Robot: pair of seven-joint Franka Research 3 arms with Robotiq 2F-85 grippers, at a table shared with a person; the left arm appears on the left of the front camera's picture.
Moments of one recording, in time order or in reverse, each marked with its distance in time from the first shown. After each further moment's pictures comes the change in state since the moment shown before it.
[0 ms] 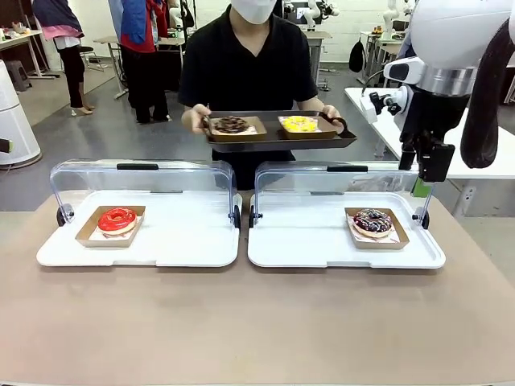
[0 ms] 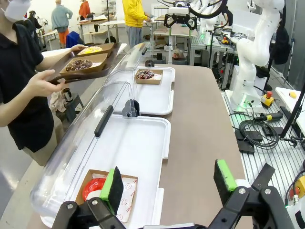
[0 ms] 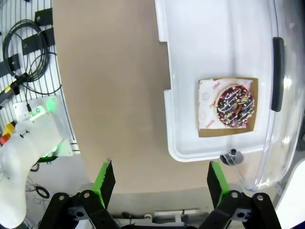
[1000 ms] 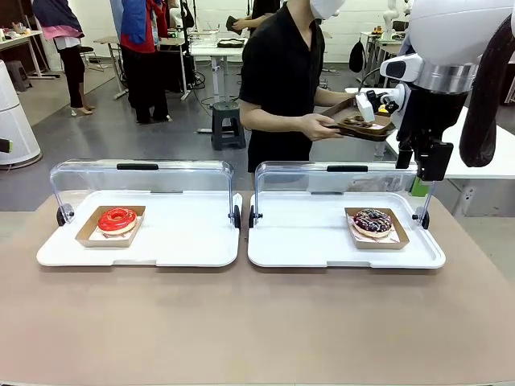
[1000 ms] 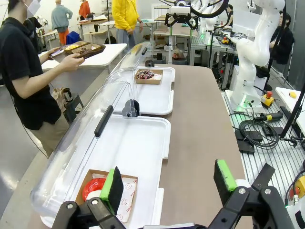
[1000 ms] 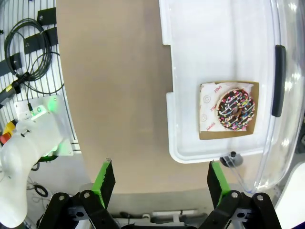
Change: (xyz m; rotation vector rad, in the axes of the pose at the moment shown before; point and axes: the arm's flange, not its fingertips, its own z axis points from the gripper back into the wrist) left arm 0.000 0.000 0.000 0.000 0.000 0.000; right arm 0.006 0.004 0.003 0.000 0.000 0.015
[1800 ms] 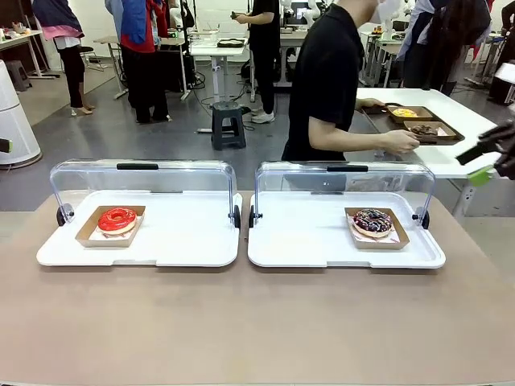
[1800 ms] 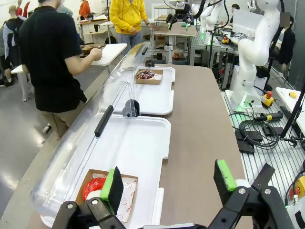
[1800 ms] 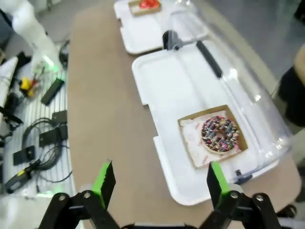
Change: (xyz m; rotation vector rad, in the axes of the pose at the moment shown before) left arm 0.000 0.000 0.000 0.001 0.000 0.001; right arm -0.231 -0.007 -0.048 -0.003 -0.841 -0.275
